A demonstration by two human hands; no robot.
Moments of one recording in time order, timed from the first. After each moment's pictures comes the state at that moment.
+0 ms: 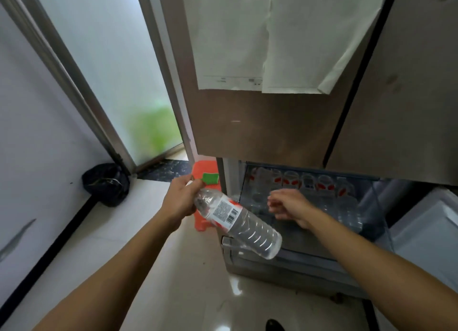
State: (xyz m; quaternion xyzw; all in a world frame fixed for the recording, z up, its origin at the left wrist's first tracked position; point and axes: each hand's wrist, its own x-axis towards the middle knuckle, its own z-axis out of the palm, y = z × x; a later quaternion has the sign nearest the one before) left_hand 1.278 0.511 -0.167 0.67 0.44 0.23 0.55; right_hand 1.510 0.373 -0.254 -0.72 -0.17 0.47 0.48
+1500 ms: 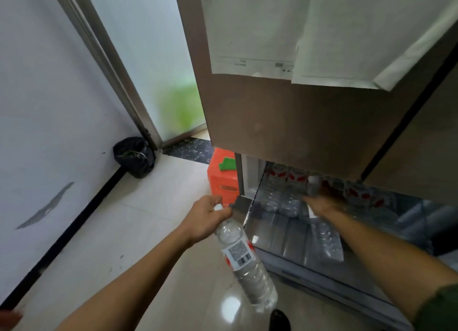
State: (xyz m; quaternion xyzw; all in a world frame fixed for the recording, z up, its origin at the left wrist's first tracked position) left_hand 1.291 0.498 -0.215 0.75 0.46 0.10 0.47; right_hand 1.605 0.412 -0.342 -0.93 -0.29 0.21 0.12
